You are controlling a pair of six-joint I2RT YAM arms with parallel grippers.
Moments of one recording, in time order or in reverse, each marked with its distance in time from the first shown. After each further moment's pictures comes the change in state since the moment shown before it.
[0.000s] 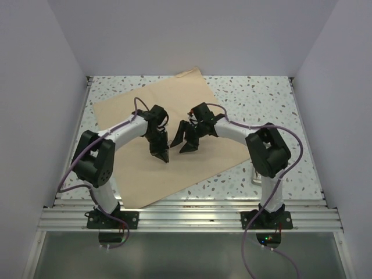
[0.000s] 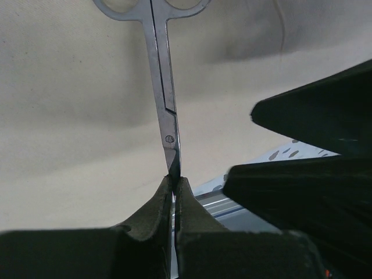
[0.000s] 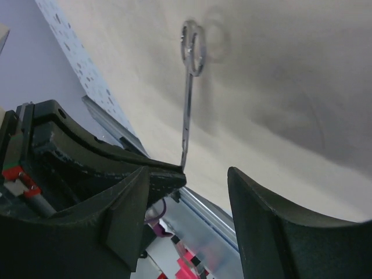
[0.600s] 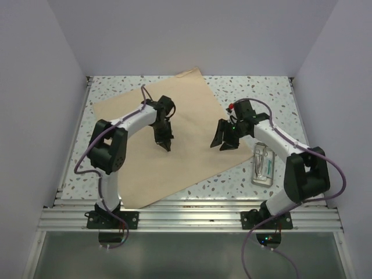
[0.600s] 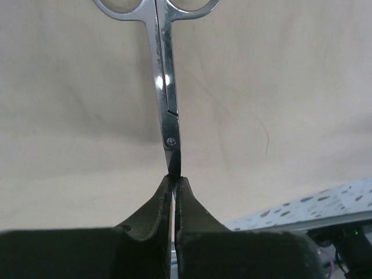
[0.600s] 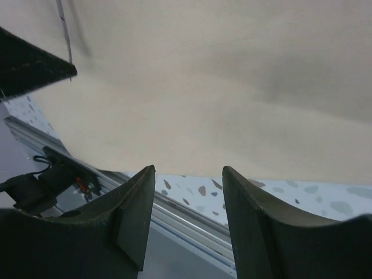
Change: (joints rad) left arm 0.002 0.254 0.319 -0.066 -0.171 -0.048; right arm -0.289 -0.433 -0.214 -0.364 0.205 -0.431
